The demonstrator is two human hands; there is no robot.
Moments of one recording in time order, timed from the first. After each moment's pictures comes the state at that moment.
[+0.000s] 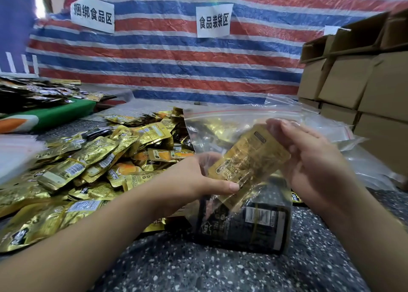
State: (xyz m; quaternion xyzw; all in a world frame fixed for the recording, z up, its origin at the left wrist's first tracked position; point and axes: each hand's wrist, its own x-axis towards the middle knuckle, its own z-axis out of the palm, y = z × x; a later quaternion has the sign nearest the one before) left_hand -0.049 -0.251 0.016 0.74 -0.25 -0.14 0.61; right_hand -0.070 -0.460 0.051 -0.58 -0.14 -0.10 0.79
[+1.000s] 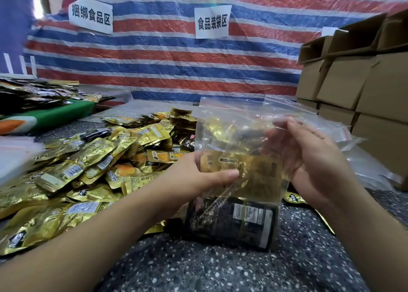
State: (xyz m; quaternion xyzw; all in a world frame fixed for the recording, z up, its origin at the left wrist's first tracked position) left_hand -0.052 -0.254 0.014 0.74 -0.22 -0.09 0.63; right_hand -0.058 -0.471 0.047 -0.58 -0.15 -0.15 0.79
